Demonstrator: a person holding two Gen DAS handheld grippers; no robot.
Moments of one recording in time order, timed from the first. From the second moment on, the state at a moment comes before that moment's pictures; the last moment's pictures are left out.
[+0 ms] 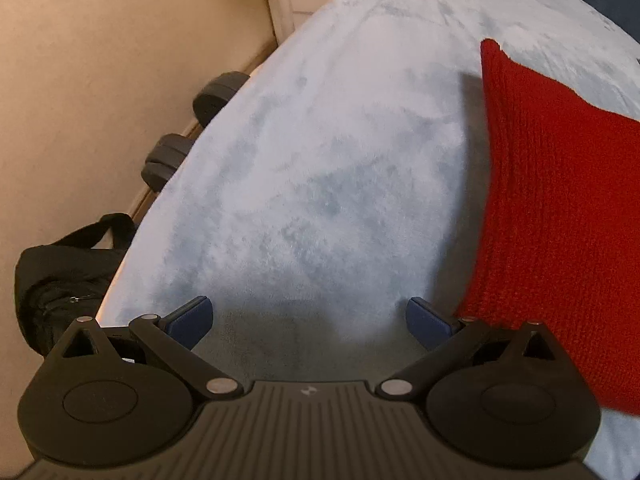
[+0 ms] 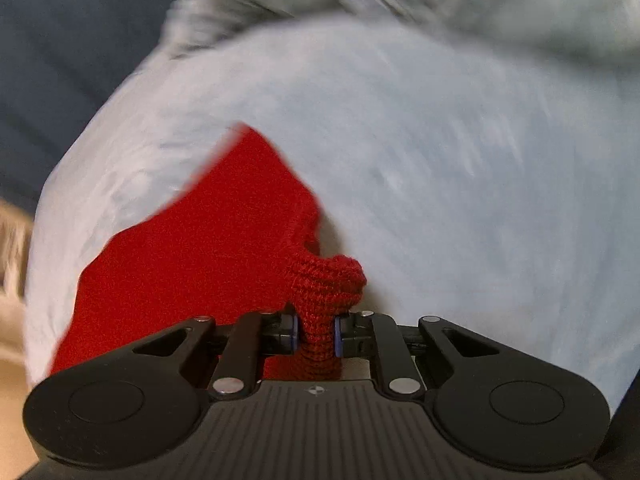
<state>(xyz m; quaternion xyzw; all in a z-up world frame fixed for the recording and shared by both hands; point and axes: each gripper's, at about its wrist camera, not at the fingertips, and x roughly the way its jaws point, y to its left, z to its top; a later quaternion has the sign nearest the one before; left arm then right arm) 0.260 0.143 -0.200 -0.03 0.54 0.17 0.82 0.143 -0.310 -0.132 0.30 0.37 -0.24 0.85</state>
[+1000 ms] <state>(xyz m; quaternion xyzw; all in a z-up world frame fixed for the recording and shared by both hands) 0.214 0.191 -0.155 -0.16 0.51 0.08 0.84 0.124 0.034 -0.122 -0.10 0.37 0.30 0.87</state>
